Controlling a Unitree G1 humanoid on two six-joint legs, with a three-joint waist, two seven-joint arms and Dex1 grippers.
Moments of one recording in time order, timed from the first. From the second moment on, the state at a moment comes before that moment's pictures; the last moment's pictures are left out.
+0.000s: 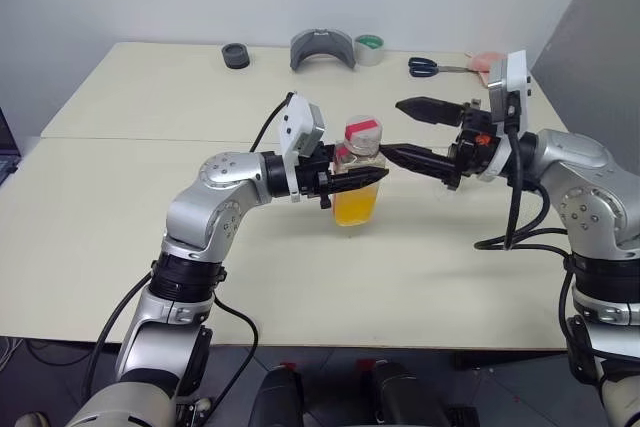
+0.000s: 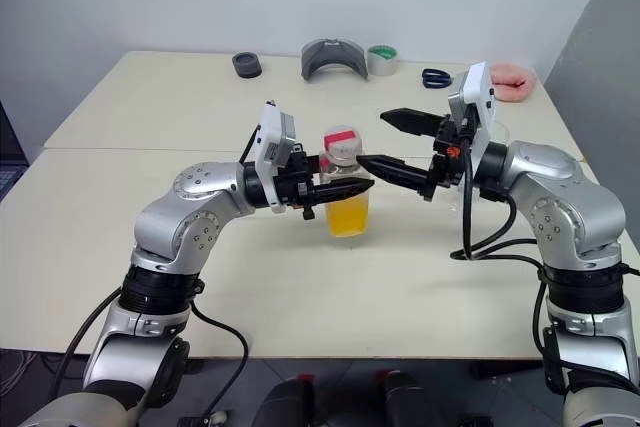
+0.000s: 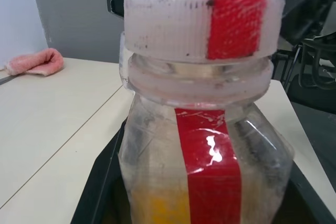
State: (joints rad) left arm -0.72 0.41 -0.10 -0.07 -0.49 0.54 -0.99; right arm -0.72 -0.60 -0.06 -0.23 0.71 0.71 0.89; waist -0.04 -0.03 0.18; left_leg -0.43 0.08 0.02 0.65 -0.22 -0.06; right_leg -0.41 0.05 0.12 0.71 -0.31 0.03
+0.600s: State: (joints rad) left arm -0.72 0.39 -0.10 -0.07 -0.49 0.54 -0.99; right arm -0.77 -0.48 -0.04 -0.24 0.77 0.76 0.81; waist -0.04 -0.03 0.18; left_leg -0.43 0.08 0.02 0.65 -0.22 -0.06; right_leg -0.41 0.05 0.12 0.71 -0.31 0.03
